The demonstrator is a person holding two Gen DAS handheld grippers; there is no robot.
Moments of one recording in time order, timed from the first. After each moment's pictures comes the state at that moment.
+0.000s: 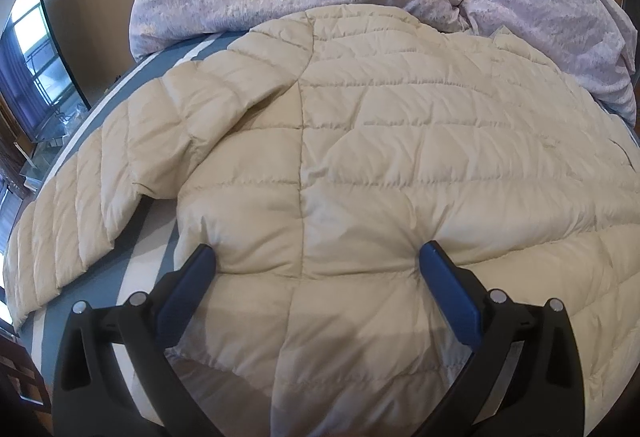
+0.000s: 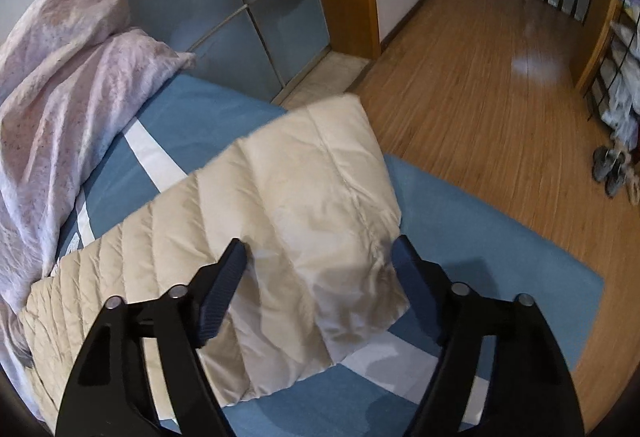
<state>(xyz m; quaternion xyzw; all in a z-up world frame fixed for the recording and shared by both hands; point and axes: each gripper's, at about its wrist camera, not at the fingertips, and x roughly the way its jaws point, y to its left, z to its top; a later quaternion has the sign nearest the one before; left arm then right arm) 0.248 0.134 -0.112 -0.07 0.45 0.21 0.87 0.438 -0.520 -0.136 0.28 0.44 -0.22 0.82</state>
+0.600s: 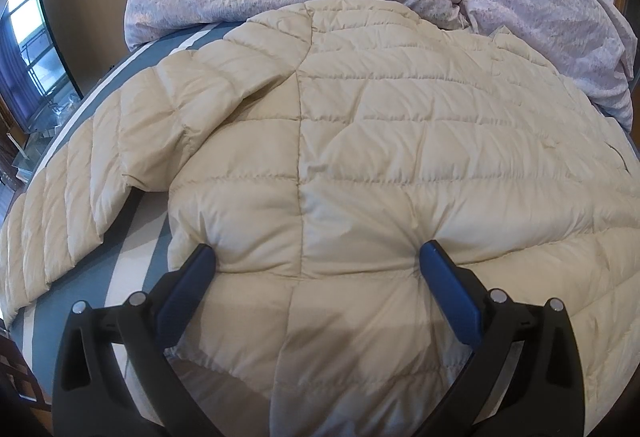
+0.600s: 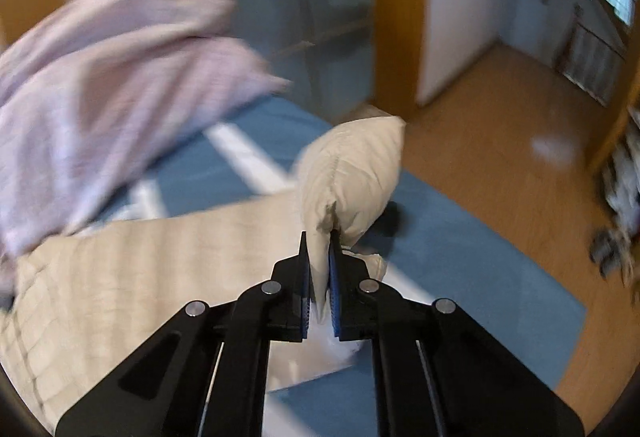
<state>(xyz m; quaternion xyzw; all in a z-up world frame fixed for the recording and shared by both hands) 0.249 0.139 -0.115 -0.09 0.45 0.20 0.86 0.441 -0.425 -0.074 0.16 0.38 -0.16 0.90</state>
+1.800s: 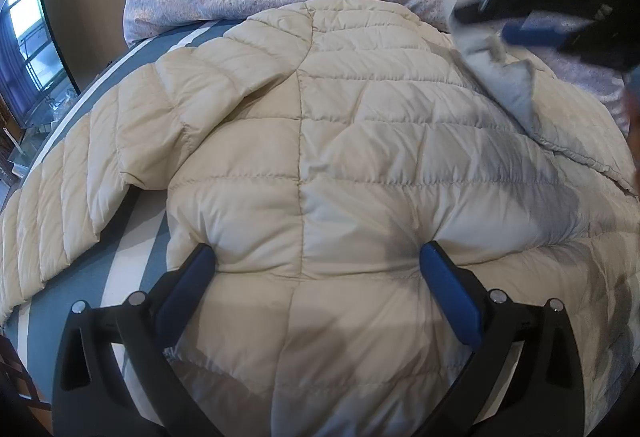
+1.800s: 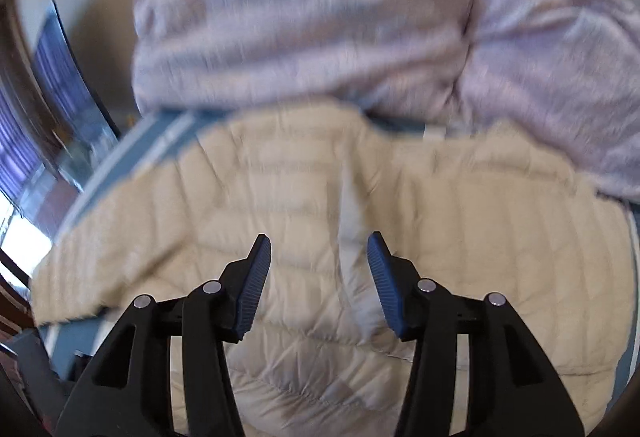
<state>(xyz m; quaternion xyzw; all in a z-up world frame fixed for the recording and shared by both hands) 0.250 0.141 -0.113 -0.10 0.45 0.20 0.86 0.392 0.052 -0.041 -0.05 0.38 0.30 0.87</state>
